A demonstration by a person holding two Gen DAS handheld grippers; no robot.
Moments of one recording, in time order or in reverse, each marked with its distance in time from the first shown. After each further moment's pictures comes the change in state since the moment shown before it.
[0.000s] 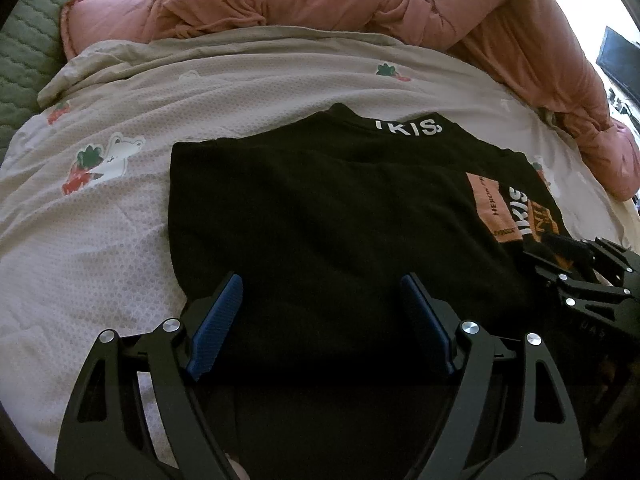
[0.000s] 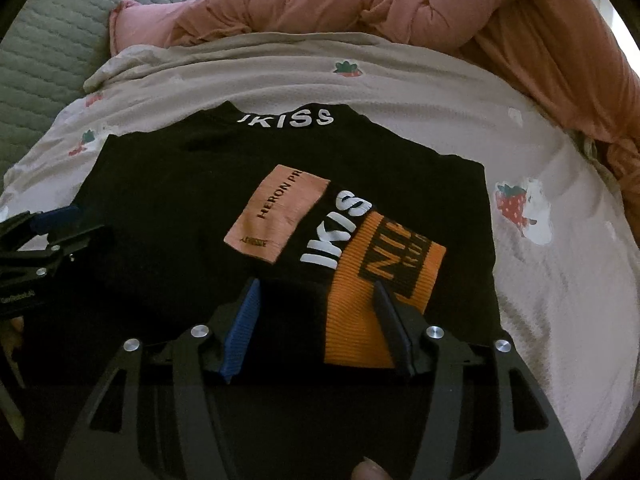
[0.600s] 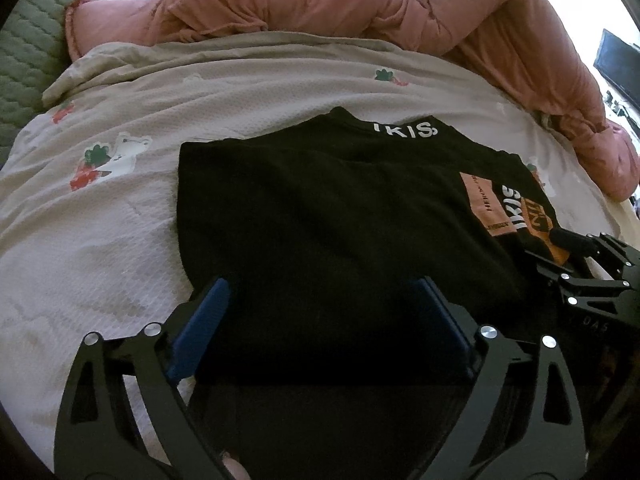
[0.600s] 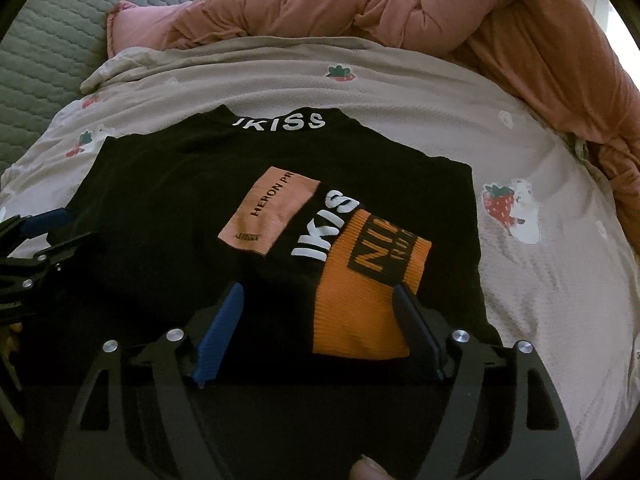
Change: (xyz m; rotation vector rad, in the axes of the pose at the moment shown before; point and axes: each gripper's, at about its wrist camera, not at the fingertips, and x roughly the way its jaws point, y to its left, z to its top) left arm -0.009 0.002 -0.007 0.000 -0.022 -0.003; right arm -0.008 -0.005 -0.002 0.007 -0.007 -0.015
